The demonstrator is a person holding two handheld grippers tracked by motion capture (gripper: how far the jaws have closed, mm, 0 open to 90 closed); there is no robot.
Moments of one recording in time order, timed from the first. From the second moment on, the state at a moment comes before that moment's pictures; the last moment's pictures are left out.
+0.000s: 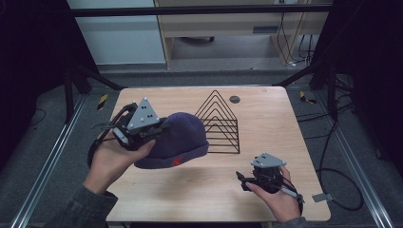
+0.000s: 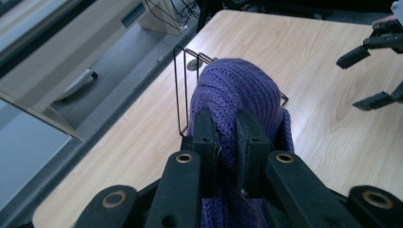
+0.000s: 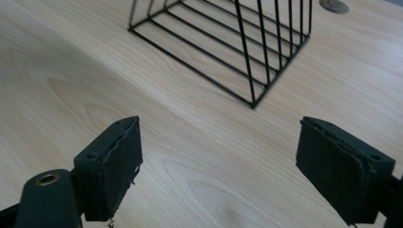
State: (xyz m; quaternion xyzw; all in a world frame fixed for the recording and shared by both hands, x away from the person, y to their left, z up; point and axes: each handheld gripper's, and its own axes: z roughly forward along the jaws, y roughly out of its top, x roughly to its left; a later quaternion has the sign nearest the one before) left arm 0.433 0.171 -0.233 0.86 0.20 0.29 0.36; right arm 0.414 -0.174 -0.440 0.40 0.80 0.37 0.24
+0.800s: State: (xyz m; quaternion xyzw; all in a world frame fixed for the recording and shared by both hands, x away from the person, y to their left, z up) left arm 0.436 0.168 -0.213 0.86 0.18 0.29 0.38; right arm 0.414 -0.138 -0.377 0.32 0.81 0.44 0.22
